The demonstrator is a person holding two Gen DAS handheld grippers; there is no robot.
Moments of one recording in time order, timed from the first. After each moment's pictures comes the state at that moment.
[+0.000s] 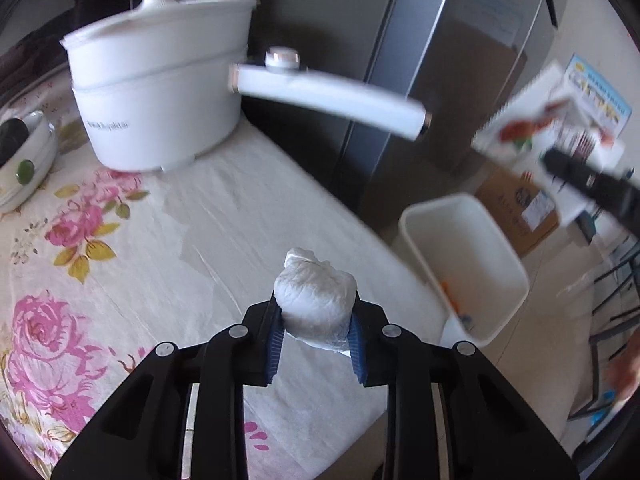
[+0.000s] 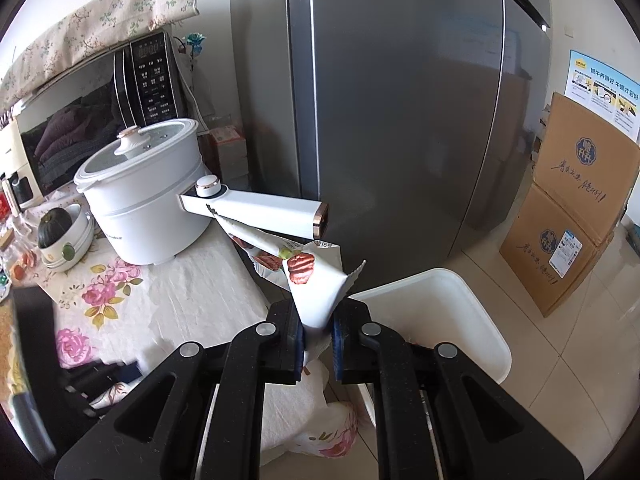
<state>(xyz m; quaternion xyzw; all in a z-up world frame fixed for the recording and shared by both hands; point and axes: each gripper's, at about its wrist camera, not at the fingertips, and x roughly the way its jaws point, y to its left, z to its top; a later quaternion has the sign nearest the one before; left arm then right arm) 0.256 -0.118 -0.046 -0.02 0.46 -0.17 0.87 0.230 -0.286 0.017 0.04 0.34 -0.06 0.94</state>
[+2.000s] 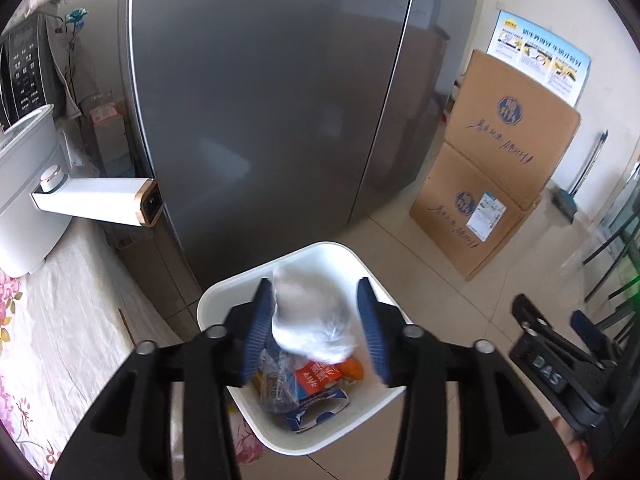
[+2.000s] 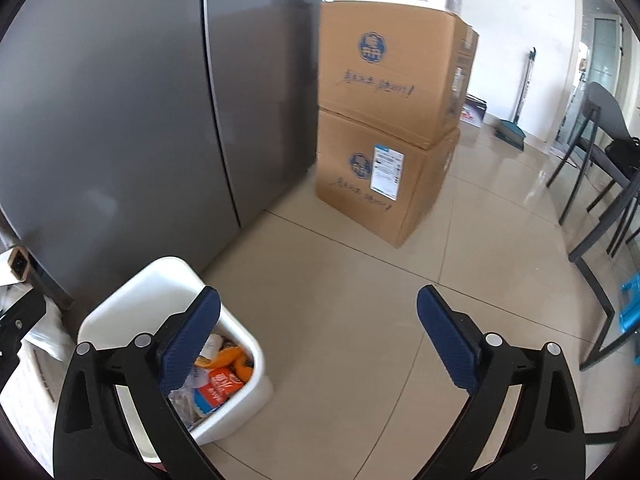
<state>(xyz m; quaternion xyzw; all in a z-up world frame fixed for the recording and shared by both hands) 0.259 -0.380 -0.019 0.03 0.41 -0.23 0.88 0.173 -0.535 -0.039 0.12 0.36 -0.36 0.85</state>
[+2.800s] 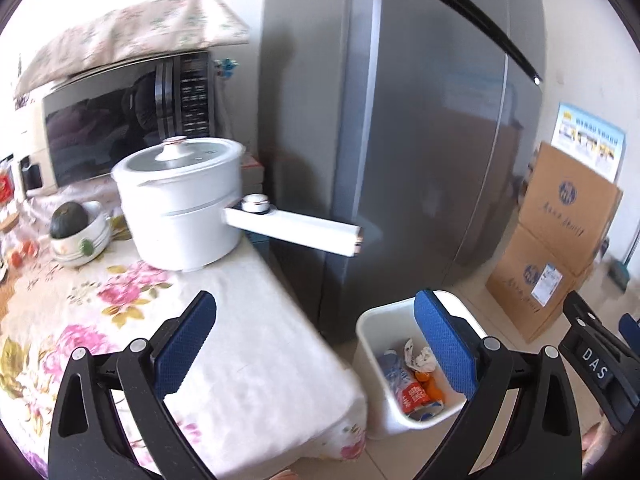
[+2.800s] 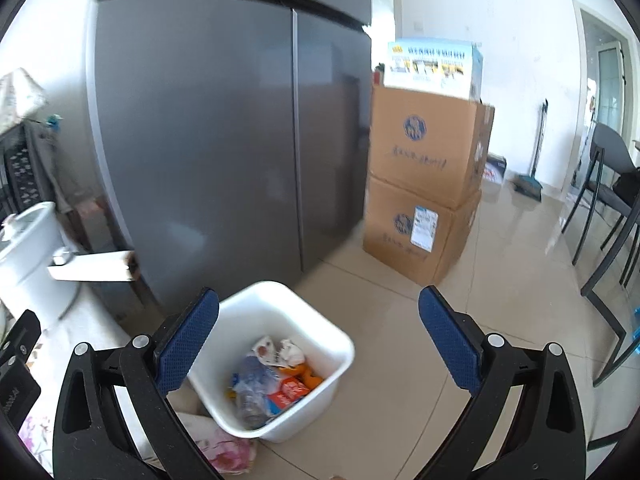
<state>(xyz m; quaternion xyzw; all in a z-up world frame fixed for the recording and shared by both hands) 0.177 -0.201 0.039 -0.01 0.28 -0.08 0.96 0.121 -0.381 0.029 0.08 0.25 -0.30 0.92</state>
